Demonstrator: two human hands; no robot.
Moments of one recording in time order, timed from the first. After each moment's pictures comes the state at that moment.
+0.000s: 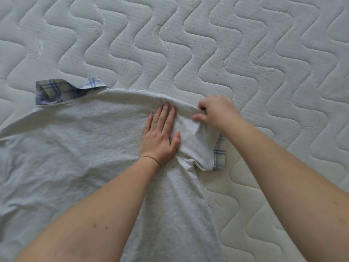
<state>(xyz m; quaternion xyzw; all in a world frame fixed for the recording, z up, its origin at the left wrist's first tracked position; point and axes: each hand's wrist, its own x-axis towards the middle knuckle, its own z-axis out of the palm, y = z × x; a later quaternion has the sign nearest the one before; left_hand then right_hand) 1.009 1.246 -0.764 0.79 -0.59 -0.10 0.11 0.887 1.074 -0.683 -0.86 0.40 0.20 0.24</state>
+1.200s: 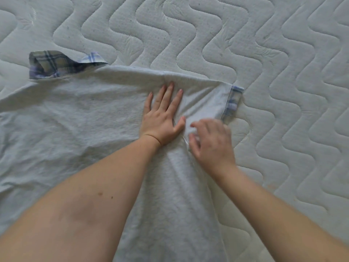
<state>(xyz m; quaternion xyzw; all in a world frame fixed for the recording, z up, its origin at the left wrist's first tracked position) 1.008 1.245 -0.766 0.79 -0.60 -0.09 0.06 0.836 1.214 -0.689 -0.90 0.41 -0.11 0.14</state>
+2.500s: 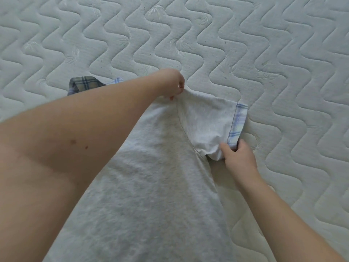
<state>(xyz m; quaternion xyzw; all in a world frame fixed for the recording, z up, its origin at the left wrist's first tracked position) 1.094 1.125 -0.660 0.75 -0.59 -0.29 -0.05 0.811 1.205 -0.679 -0.54 0.67 -0.12 0.50</state>
